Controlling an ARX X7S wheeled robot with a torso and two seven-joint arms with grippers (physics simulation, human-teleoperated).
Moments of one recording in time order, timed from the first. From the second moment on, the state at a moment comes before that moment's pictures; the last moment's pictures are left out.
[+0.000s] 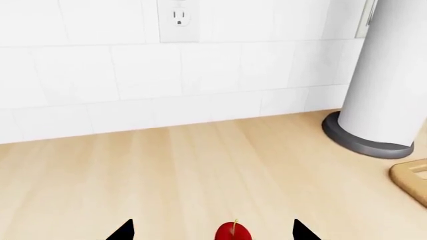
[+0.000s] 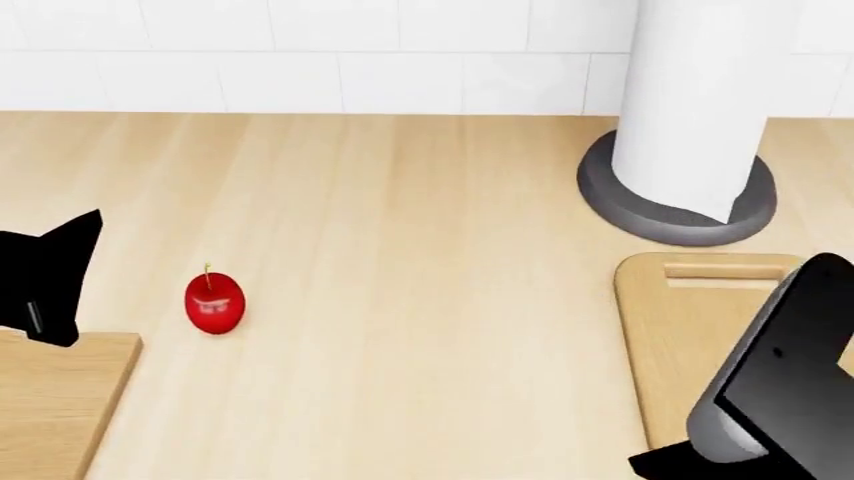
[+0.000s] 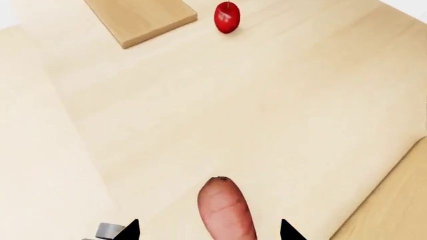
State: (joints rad) left arm -0.83 -0.58 -0.12 0.42 -1.22 -1.37 -0.40; right arm 0.90 1.12 -0.06 -0.57 1.61 1.52 -0.21
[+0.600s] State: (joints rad) left arm -0.81 -0.60 -0.11 0.42 -1.24 -1.35 -0.41; right arm 1.03 1.01 -0.50 -0.50 1.15 1.45 -0.45
